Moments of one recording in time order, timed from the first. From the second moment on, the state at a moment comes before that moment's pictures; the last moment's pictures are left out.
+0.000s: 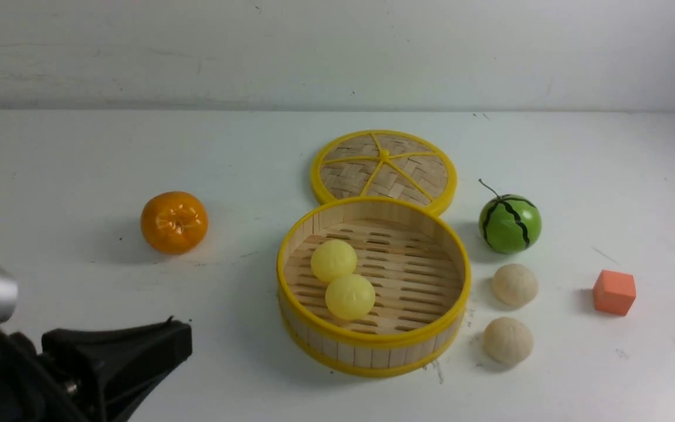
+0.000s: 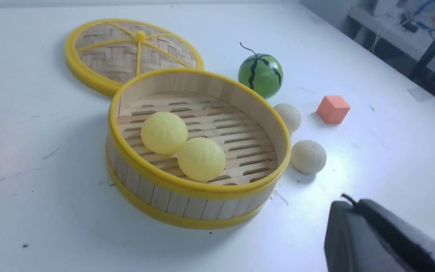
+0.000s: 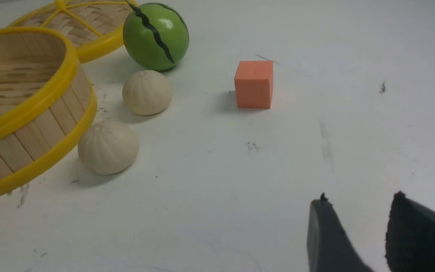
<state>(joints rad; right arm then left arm) 0.05 -0.01 0.02 -0.17 0.39 0.31 -0.69 0.62 -0.38 -0.20 0.06 -0.08</state>
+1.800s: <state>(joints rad) 0.30 1.59 -1.12 0.26 0.91 0.01 -0.69 0.55 -0.24 -0.21 0.08 -0.08</state>
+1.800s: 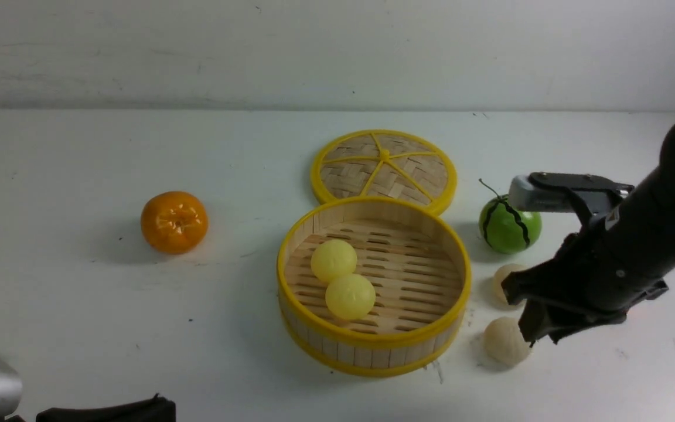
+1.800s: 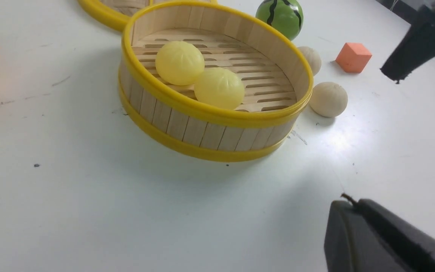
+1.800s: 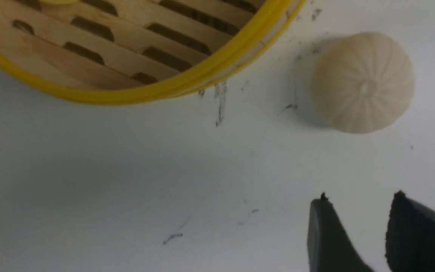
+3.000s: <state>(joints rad) 0.30 1.84 -1.20 0.20 0.78 0.02 -0.69 0.55 -0.24 -0.21 0.08 -0.08</state>
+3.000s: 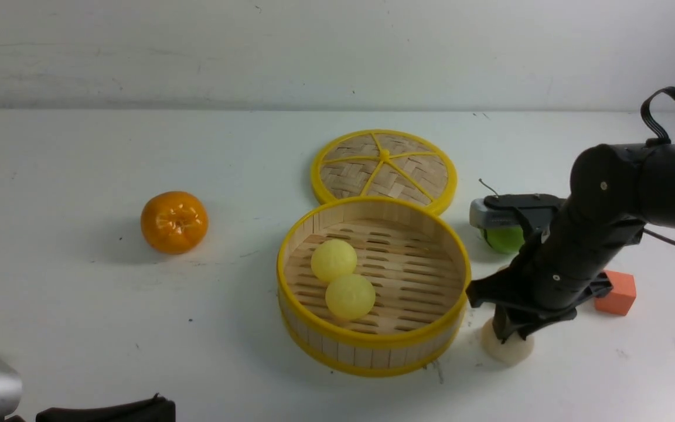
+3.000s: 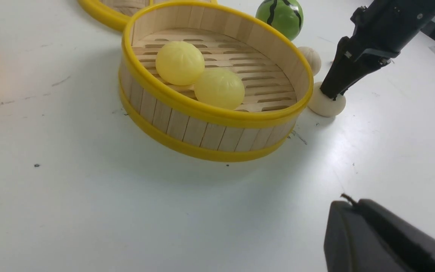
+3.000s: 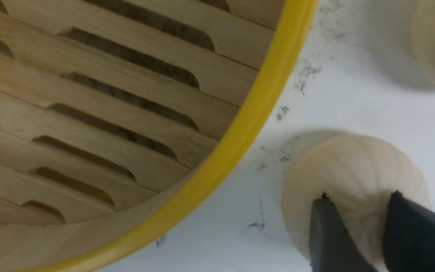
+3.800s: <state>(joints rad) 0.49 1.88 -1.63 0.14 0.90 0.00 -0.69 0.55 -0.24 -0.21 0.08 -0.08</state>
